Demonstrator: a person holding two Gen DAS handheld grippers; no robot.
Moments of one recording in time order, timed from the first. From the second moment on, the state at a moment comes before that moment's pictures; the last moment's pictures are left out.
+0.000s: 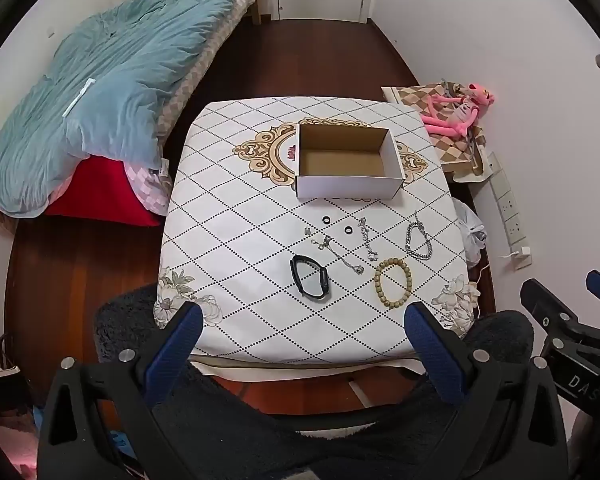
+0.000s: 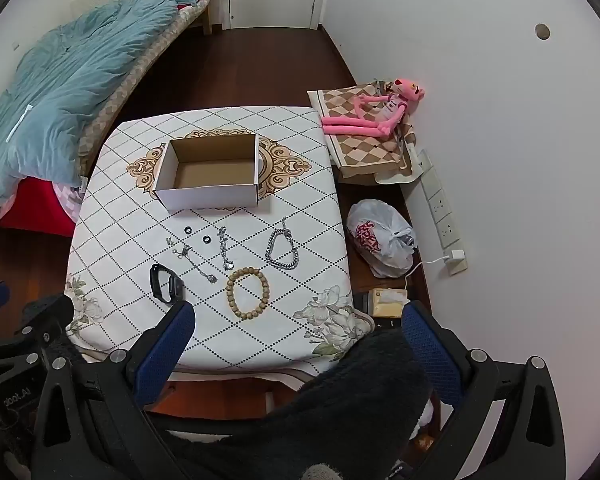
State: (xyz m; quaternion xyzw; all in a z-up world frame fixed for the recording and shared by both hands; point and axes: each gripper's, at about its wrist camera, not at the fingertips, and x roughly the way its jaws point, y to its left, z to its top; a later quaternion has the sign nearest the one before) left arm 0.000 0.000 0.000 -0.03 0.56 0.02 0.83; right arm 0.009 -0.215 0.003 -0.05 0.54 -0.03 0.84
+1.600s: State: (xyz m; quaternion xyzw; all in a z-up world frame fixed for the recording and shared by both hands) left arm -0.004 -0.006 0.016 -0.01 0.54 0.01 0.84; right arm 0.007 -0.226 0.008 -0.05 0.54 -0.03 0.84
